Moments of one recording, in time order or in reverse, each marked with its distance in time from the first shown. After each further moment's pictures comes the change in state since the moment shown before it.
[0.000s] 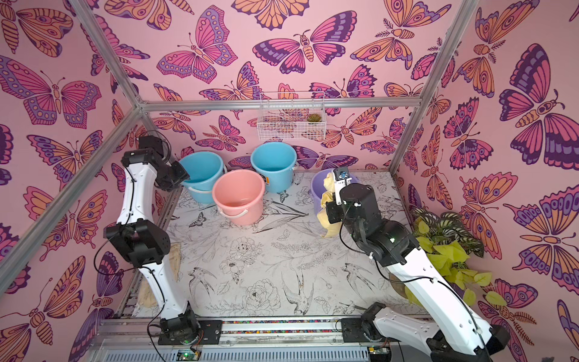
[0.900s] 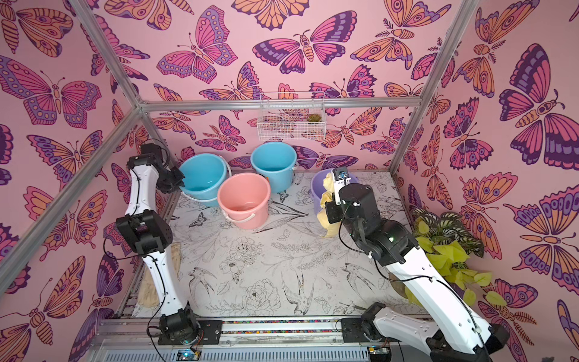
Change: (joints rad) left arm 0.062 0.210 0.131 0.027 0.032 0.035; right arm 0.000 0.005 0.000 0.000 0.000 -0.001
